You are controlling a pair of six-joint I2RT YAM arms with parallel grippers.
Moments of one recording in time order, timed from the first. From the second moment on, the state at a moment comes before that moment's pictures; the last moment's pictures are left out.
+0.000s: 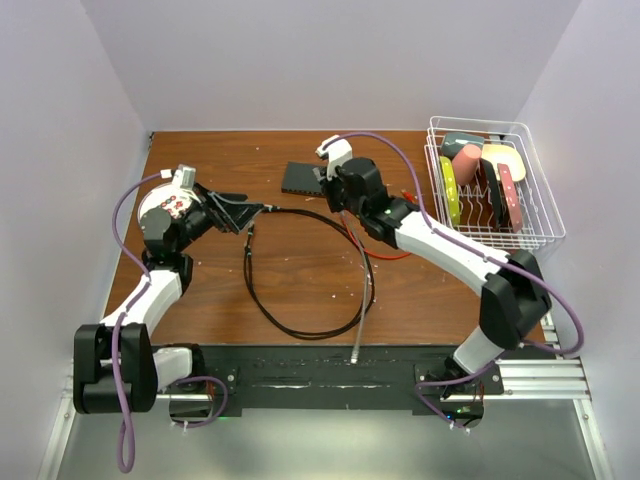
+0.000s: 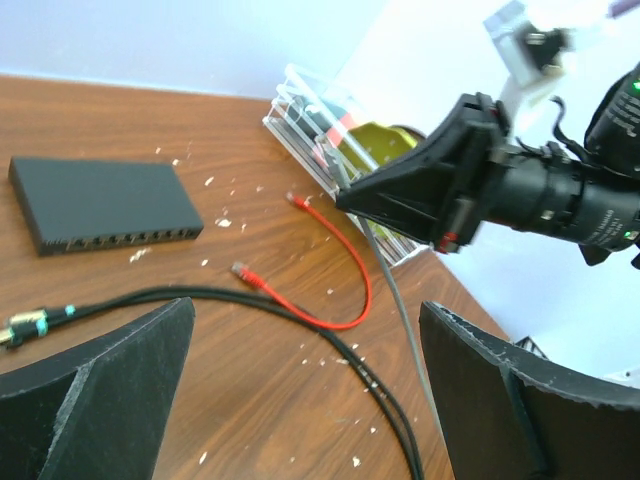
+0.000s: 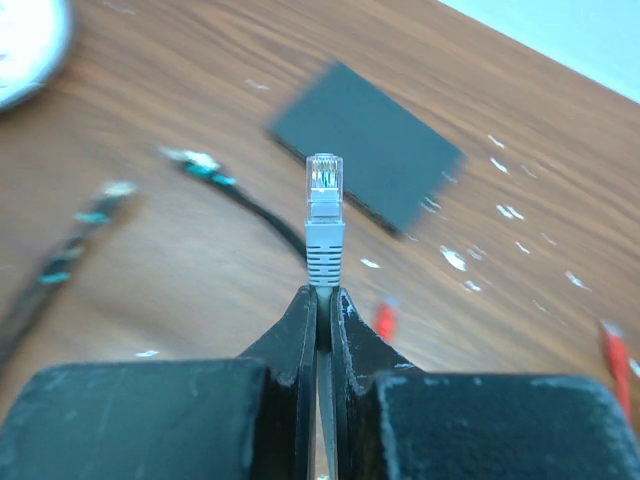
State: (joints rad) left arm 0.03 1.19 0.52 0.82 0.82 -0.72; right arm 0.71 1.65 1.31 -0.08 0.22 0.02
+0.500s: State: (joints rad) left arm 0.03 1.16 0.52 0.91 0.86 -0.83; right arm 0.73 1.56 1.10 0.14 -0.34 0.16
